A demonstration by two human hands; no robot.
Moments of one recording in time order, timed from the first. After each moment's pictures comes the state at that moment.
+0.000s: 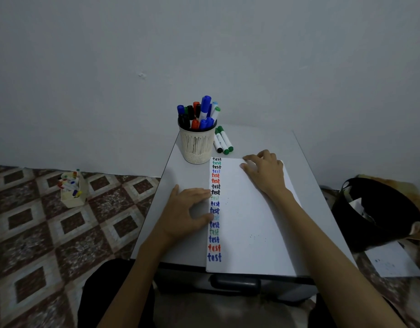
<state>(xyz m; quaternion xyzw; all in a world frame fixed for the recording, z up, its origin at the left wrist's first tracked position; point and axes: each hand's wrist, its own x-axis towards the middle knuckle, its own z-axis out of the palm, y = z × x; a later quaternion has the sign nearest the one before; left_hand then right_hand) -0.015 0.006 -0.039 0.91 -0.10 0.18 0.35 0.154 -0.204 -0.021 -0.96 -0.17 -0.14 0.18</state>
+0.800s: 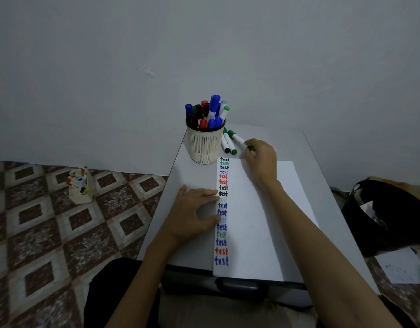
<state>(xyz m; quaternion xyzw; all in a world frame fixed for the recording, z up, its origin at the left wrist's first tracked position) -0.014 0.006 -0.038 0.91 -0.10 0.20 0.35 0.178 -0.155 -0.014 -0.89 -0.15 -0.23 0.36</state>
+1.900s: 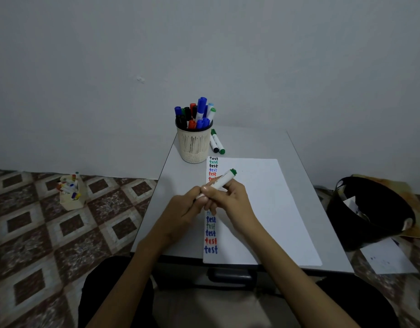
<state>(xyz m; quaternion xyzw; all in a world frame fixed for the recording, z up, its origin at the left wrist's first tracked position) -0.033 -0.008 -0.017 0.86 -0.15 0.20 0.44 0.006 -0.154 0.009 -0.60 -0.19 0.12 0.77</state>
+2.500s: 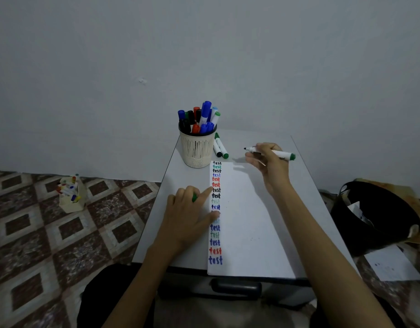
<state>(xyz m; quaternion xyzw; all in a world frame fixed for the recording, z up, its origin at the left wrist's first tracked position) -0.021 -0.008 -0.026 0.97 -0.05 0.18 0.13 0.119 -0.193 0.036 -0.52 -0.04 0.01 0.85</state>
